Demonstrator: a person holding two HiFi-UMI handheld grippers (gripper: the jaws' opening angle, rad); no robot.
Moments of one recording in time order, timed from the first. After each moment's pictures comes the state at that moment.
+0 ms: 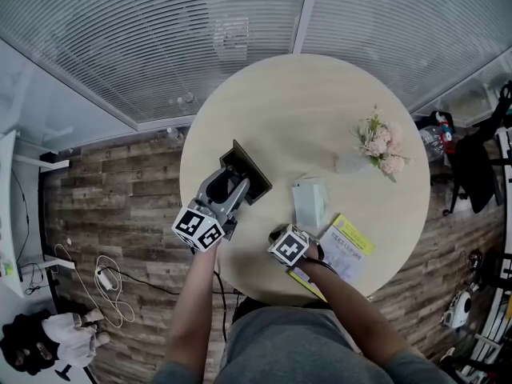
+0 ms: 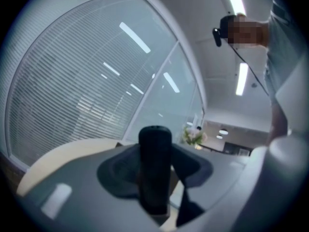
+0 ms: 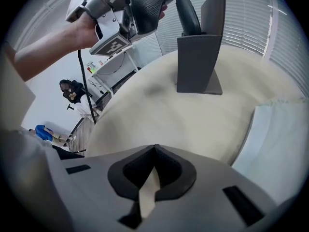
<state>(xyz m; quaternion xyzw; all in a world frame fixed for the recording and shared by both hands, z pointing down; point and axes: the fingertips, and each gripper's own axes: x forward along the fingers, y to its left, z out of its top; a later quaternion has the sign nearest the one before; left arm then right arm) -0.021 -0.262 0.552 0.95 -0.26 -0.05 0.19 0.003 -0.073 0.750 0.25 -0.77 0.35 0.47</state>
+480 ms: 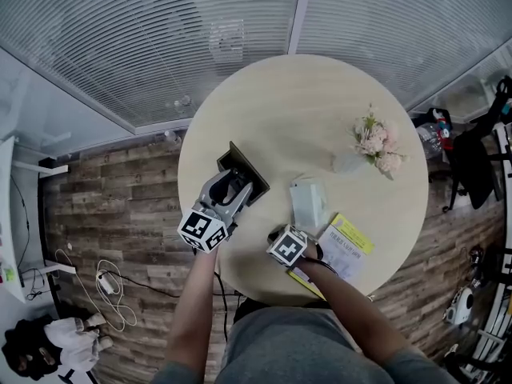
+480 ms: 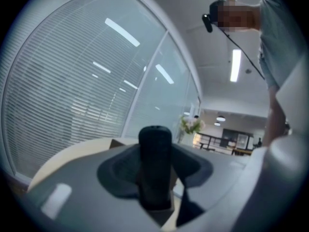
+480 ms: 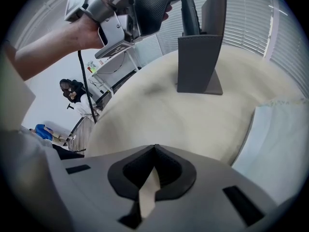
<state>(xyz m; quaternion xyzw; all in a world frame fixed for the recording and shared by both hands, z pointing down) -0.004 -0.256 0.564 0.96 -0.24 0.01 0.14 0.004 -0.074 0.752 0.25 -0.77 0.35 0.47</state>
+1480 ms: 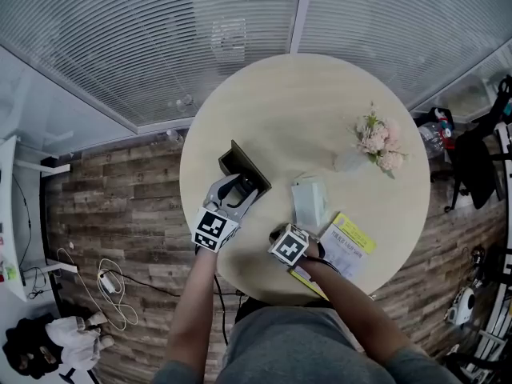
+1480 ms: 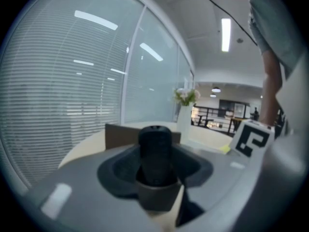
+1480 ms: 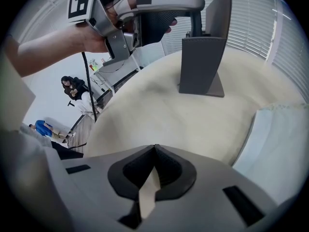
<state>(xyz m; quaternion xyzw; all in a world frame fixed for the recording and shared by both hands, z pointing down) 0.007 -0.240 0.603 0.96 -0.21 0.15 0.06 0.003 -0.074 0.750 0.24 -0.78 0.33 0.47</state>
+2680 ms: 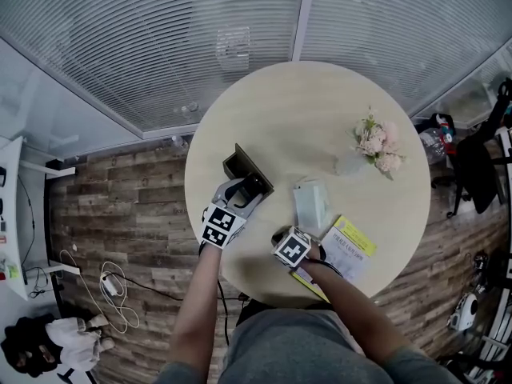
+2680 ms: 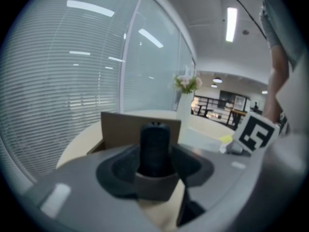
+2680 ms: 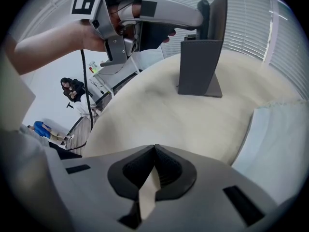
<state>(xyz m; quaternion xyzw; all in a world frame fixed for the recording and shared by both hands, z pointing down) 0.011 -0.235 0.630 0.95 -0.20 0.23 0.08 0.004 -0.074 0.754 0.25 -0.79 0.33 0.46</state>
